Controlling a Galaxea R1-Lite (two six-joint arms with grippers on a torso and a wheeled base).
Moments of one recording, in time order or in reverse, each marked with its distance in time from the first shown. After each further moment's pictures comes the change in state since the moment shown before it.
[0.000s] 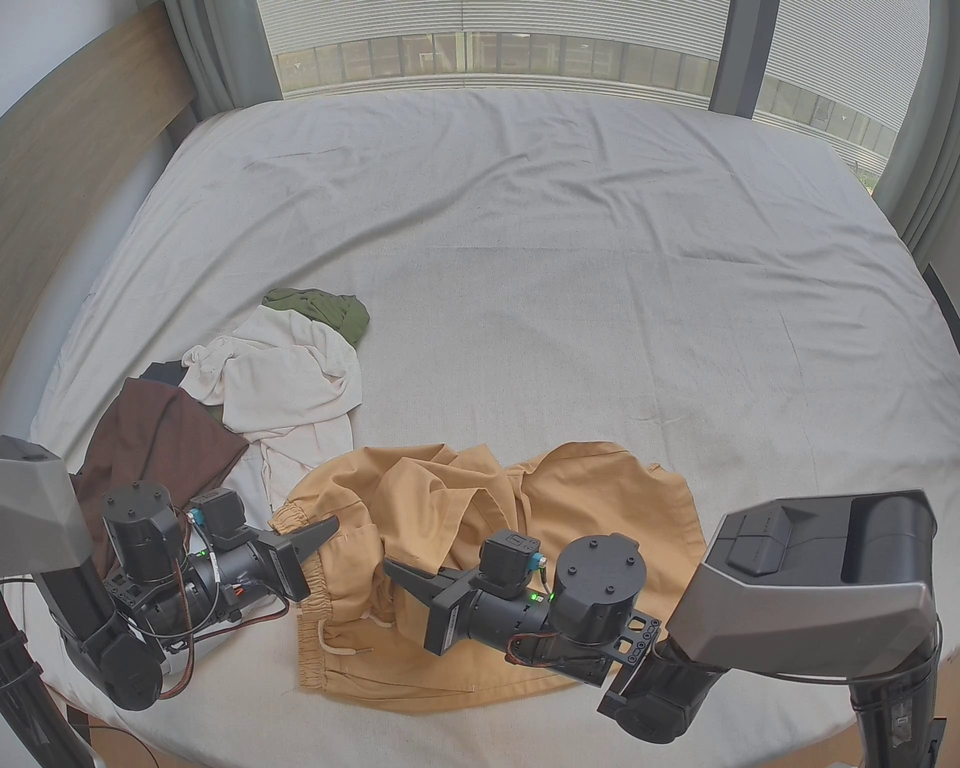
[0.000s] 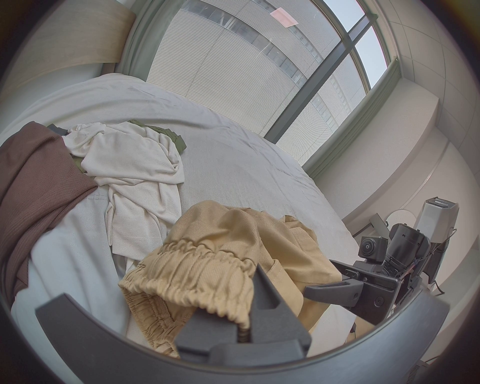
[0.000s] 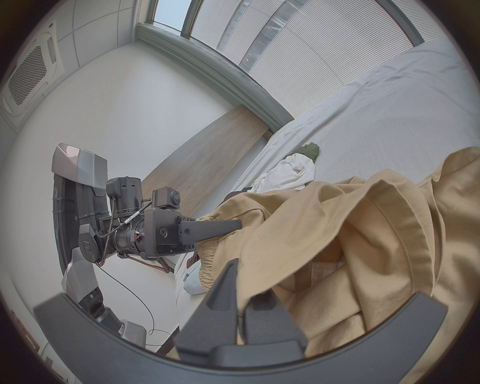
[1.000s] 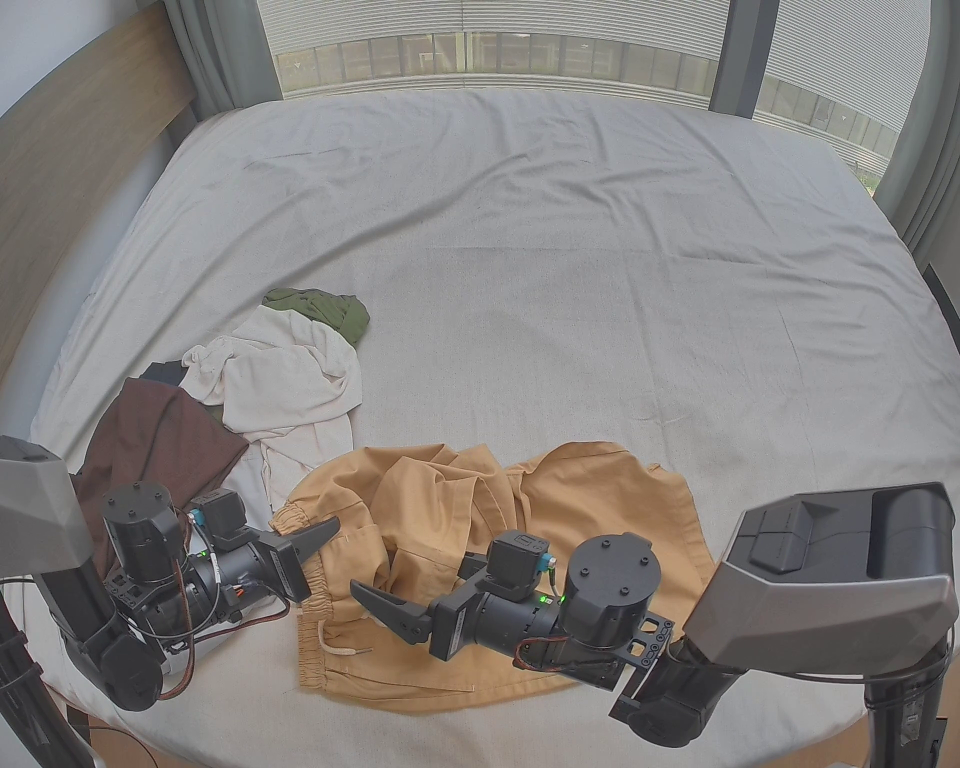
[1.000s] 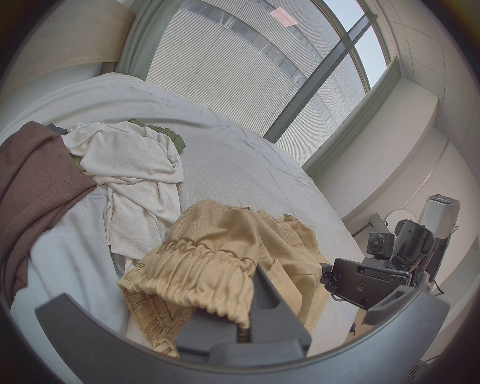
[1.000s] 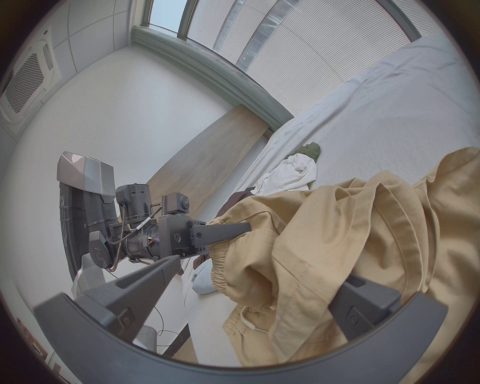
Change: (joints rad) left arm -0.003 0.000 0.001 0.000 0.000 0.000; right arm 0.010 -0.046 0.048 0.002 0.005 0.030
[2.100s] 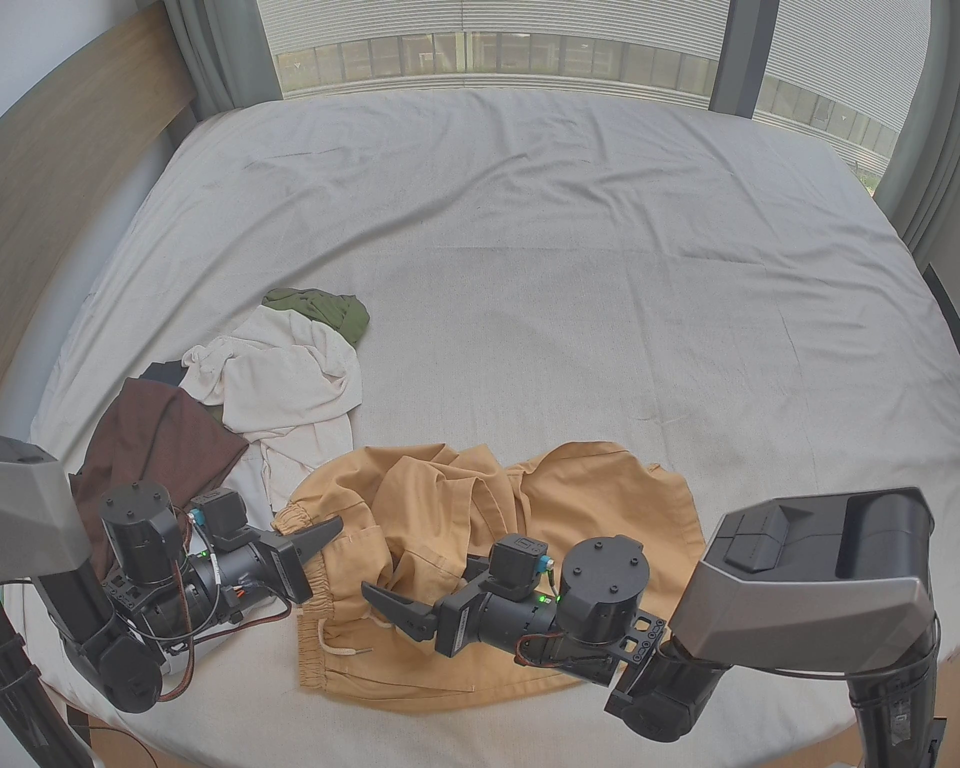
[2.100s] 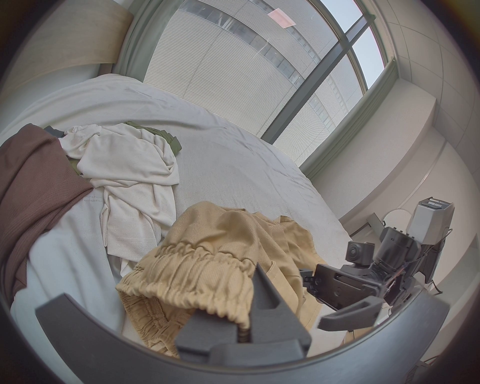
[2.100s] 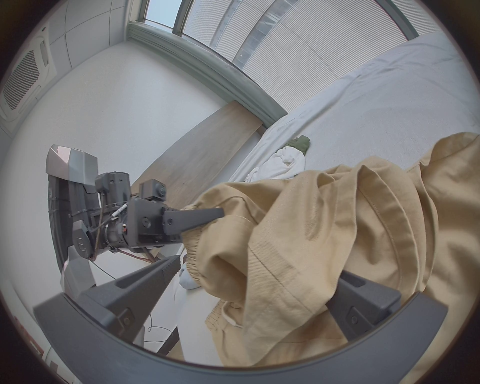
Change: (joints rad) left arm -0.012 -0.013 0.003 0.000 -0.001 -0.002; right arm -0.029 0.056 -0.027 0.001 0.007 -0.009
